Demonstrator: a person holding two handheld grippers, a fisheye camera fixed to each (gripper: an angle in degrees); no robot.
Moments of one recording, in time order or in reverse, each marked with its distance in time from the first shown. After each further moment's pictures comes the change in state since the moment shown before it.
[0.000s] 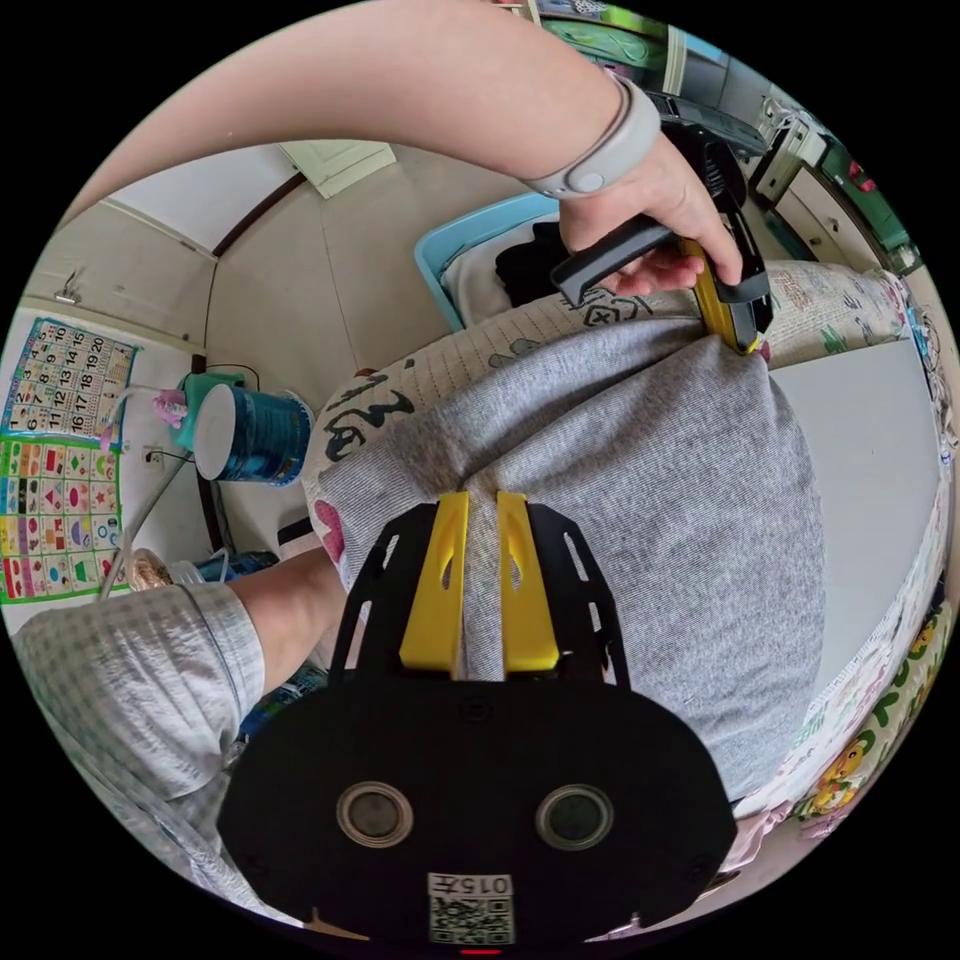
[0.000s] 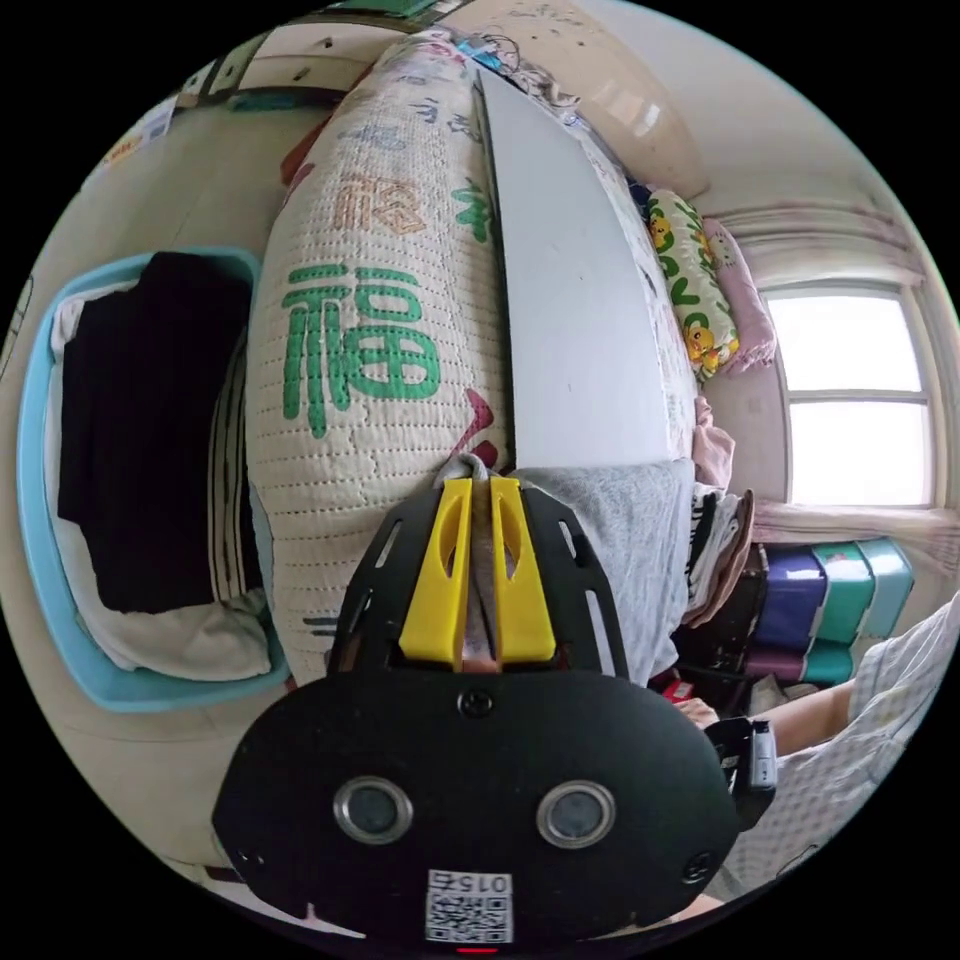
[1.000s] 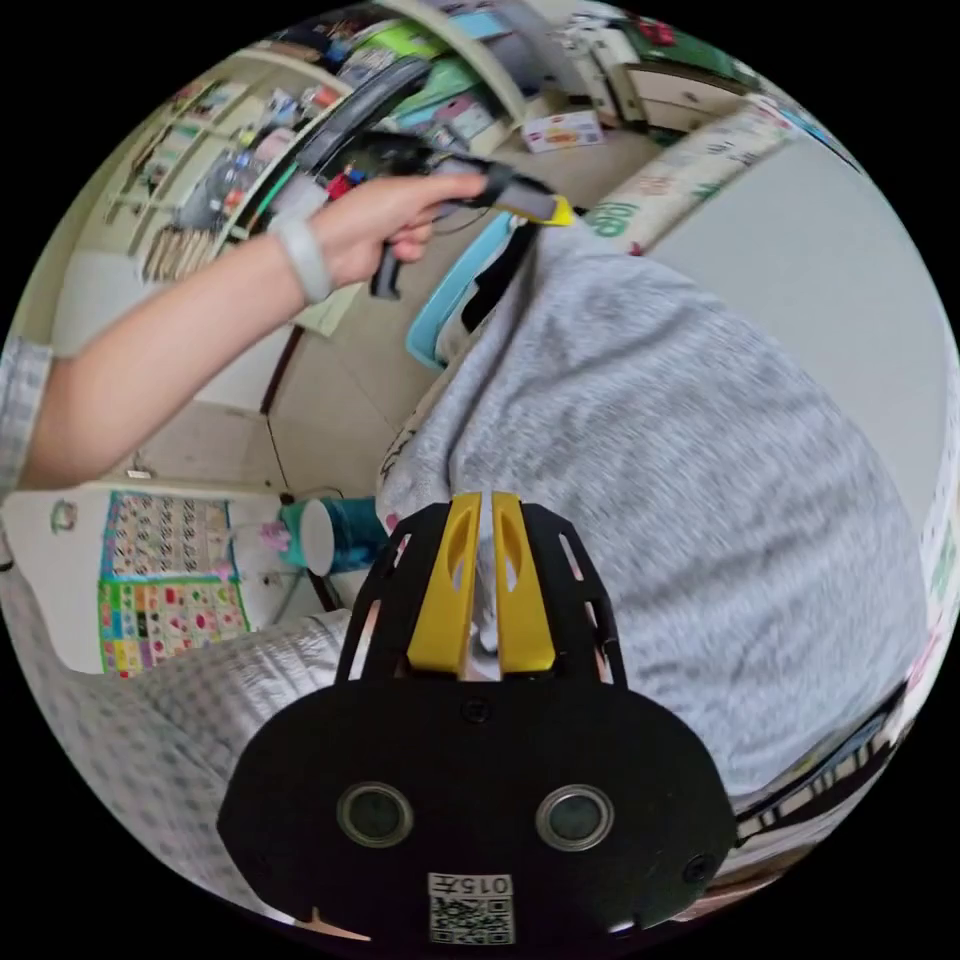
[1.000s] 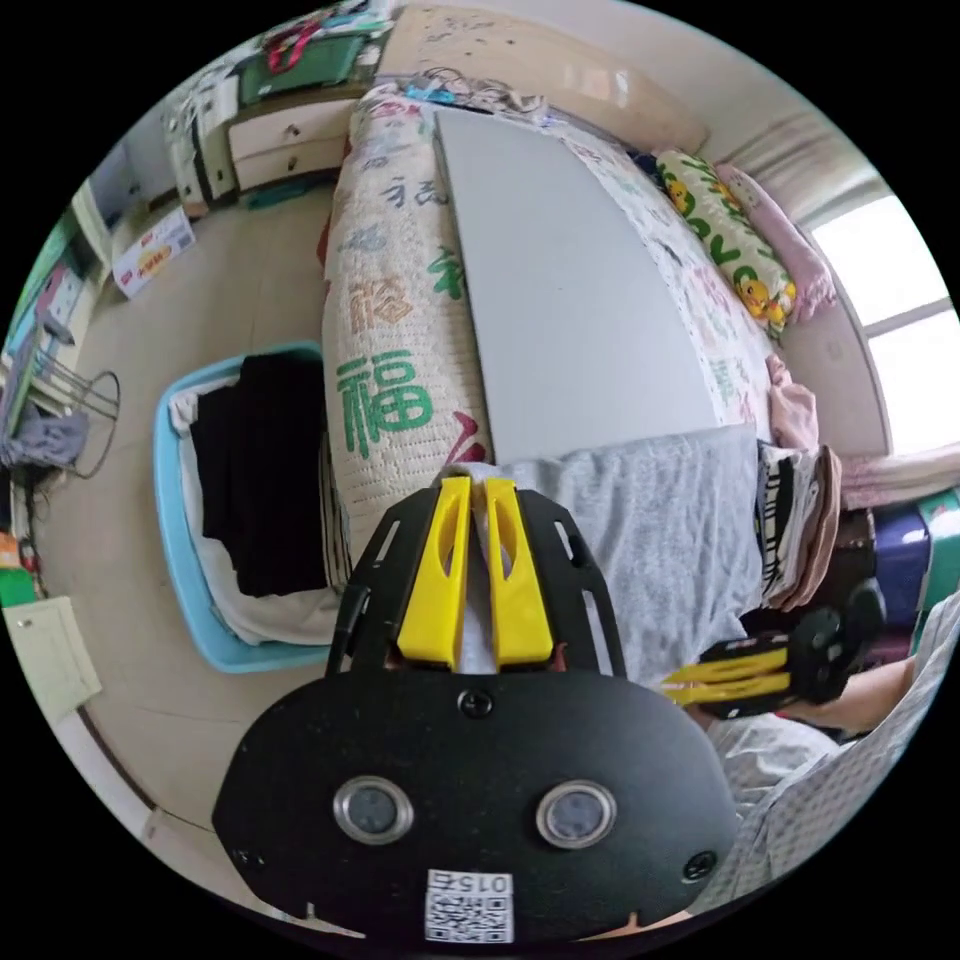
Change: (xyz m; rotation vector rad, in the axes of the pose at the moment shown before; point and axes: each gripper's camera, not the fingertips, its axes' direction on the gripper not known) left arm 0.350 -0.120 -0.276 0.266 -0.385 0.460; right arm 0.350 0.069 -0.224 0.040 -0.466 0.233
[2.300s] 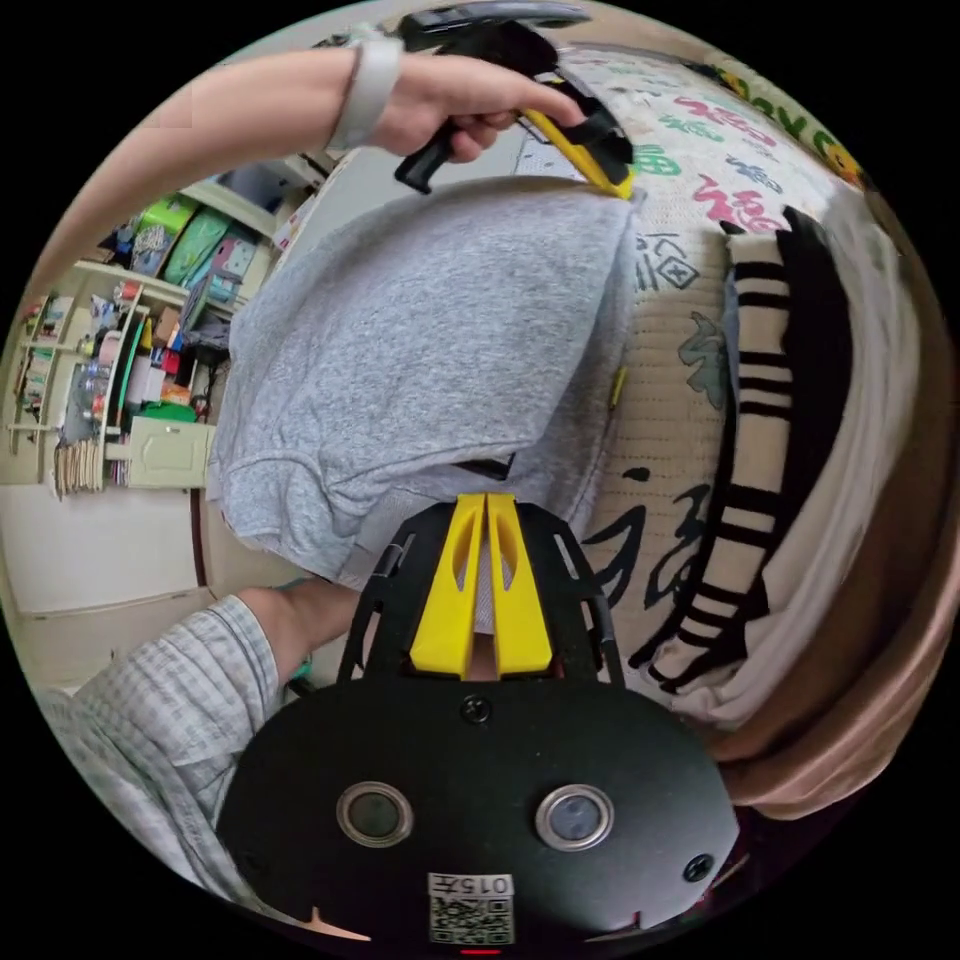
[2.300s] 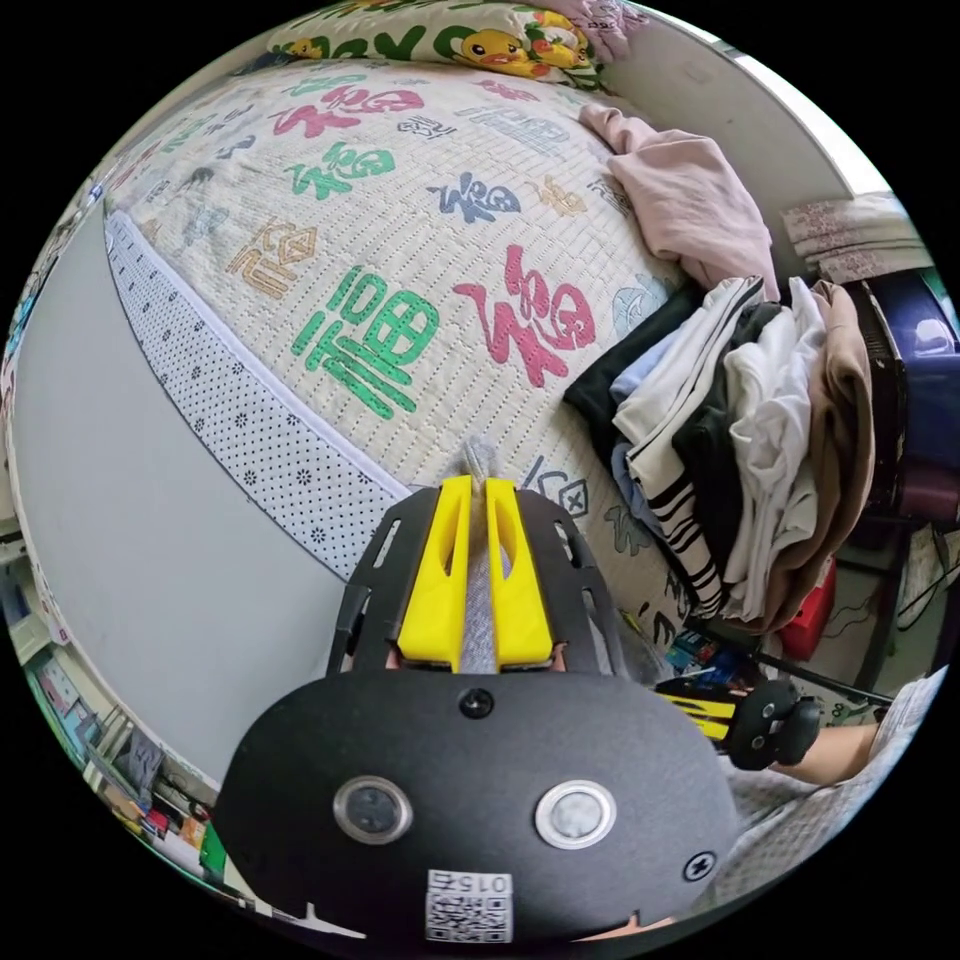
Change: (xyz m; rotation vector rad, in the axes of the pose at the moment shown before) left arm 0.206 -0.281 -0.386 0.237 0.200 0.522; right arm 0.672 -0.244 -0.132 -0.346 0.042 0.594
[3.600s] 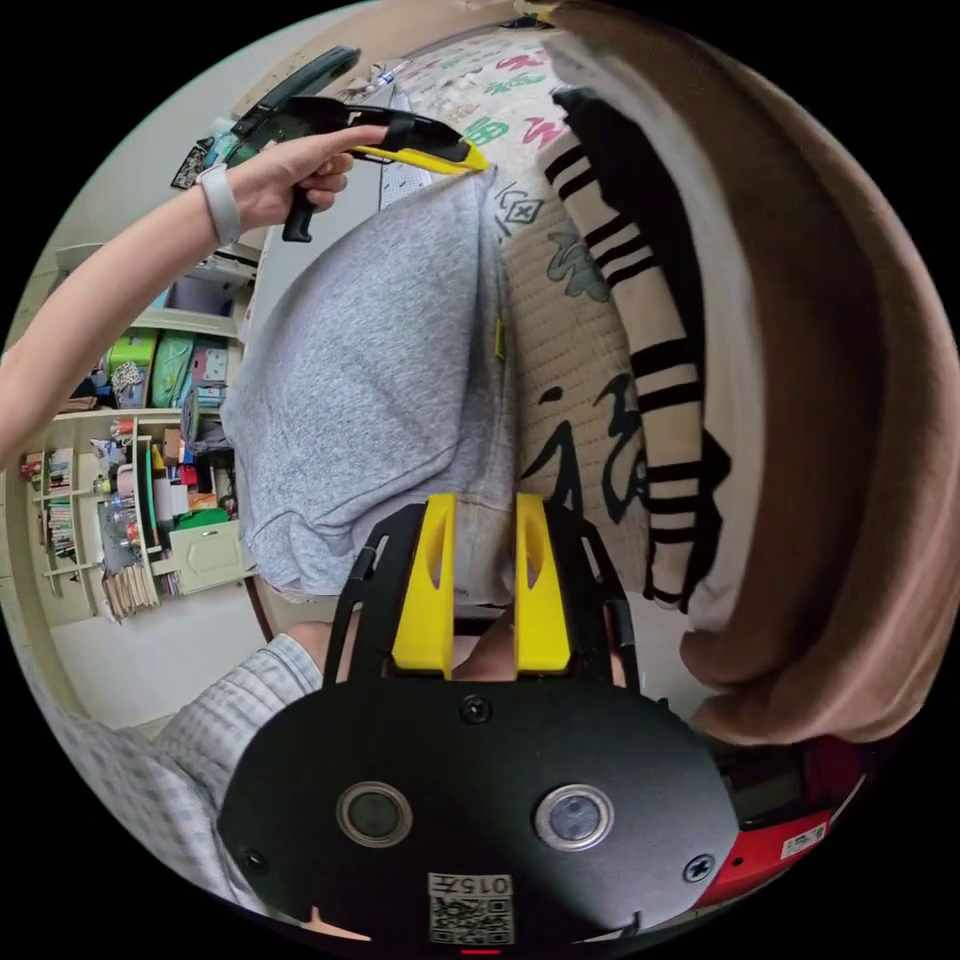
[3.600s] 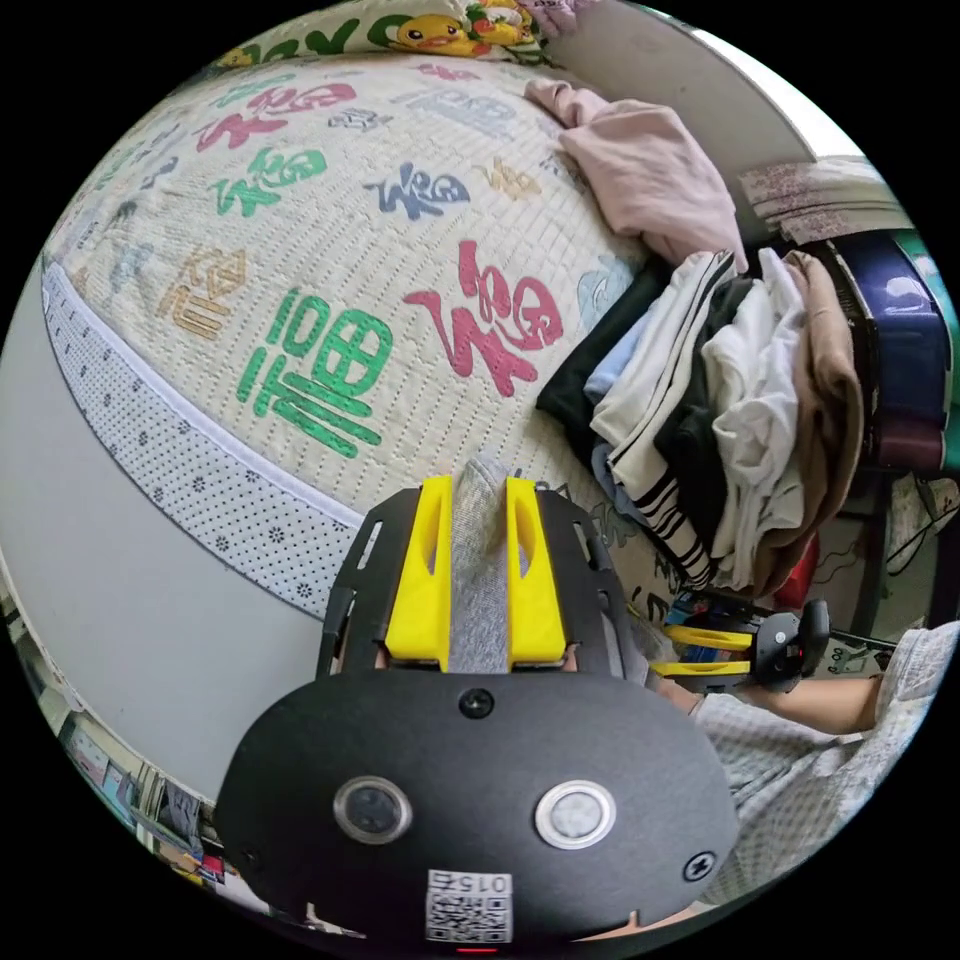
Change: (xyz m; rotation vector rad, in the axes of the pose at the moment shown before) left arm 0.012 -0.109 -0.085 -0.051 -0.126 0.250; right arm 0.062 -0.068 -0.024 -0.103 0.068 0.125
